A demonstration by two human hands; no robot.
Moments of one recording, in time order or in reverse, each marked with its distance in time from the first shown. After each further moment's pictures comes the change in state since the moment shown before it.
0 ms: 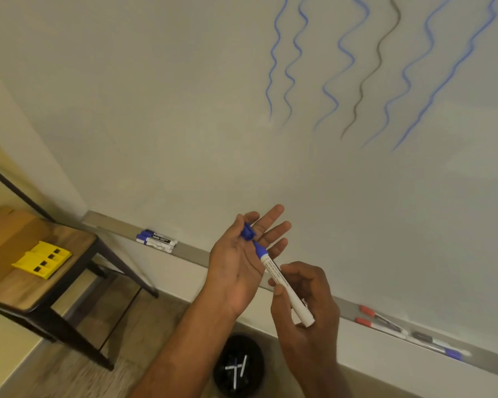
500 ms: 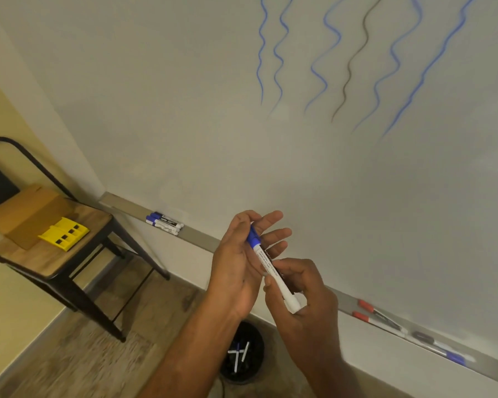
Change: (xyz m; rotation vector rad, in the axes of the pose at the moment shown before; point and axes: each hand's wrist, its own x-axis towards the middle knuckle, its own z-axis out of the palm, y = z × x) left_hand -0.023 -0.050 0.022 0.159 0.185 0.197; right_hand -0.006 0.018 -0.046 -0.037 -0.170 0.000
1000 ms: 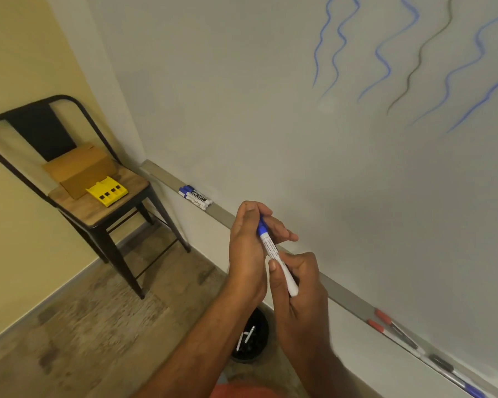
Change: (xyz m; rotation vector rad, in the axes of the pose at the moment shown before) left_hand -0.009 -0.018 -0.015 0.126 0.261 0.281; right_hand -0.014 0.000 0.021 0.030 -0.140 0.064
